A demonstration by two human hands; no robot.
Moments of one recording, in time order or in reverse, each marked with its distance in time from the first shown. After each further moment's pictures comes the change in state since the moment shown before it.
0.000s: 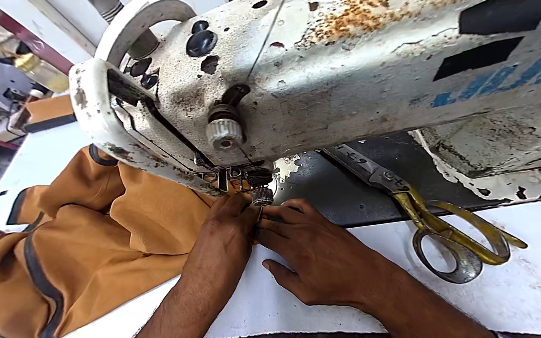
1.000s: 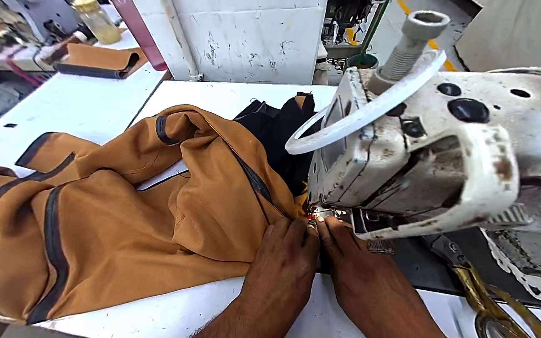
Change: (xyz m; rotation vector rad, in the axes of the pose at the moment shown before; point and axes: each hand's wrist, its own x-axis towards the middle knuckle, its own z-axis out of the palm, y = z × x) left_hand -0.006 0.006 0.024 -0.128 0.204 -0.065; right_hand 0.017 -0.004 0.008 -0.496 0.063 0.273
